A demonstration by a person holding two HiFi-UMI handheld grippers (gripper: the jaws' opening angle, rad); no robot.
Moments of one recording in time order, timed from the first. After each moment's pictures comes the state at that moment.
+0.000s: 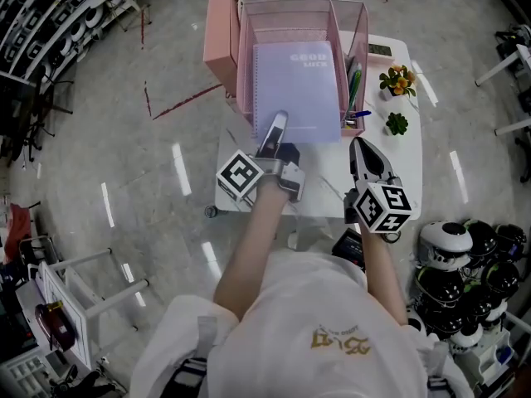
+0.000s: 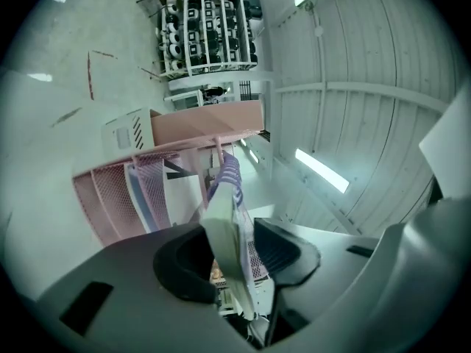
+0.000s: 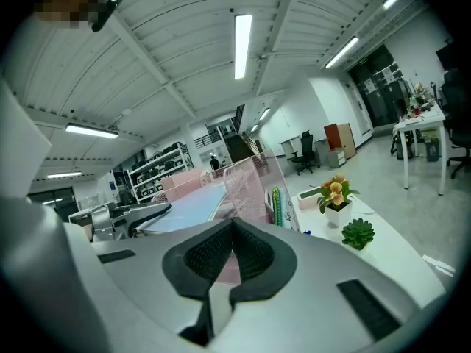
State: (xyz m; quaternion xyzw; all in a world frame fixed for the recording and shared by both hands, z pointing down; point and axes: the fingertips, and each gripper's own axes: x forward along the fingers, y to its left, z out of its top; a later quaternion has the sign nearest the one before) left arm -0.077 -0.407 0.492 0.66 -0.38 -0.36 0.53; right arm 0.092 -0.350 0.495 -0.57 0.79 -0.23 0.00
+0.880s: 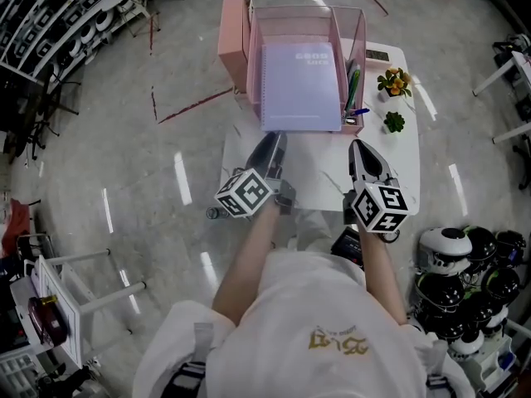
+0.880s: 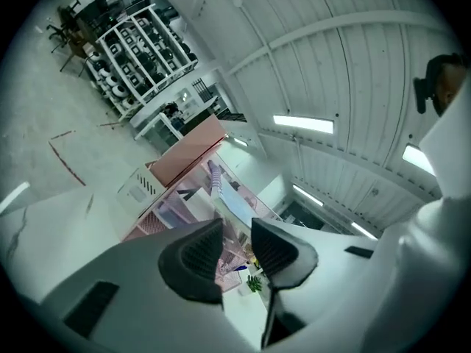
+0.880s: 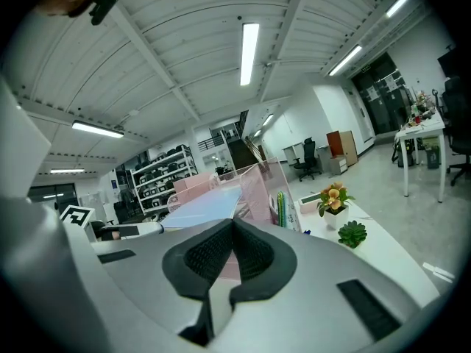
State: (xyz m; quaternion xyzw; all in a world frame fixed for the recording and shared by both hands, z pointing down) left arm -0.101 -0.335 0.502 0.77 -0.49 -0.19 0.38; right arm 0.084 -0.310 0.477 -0.57 0.80 -0.20 0.01
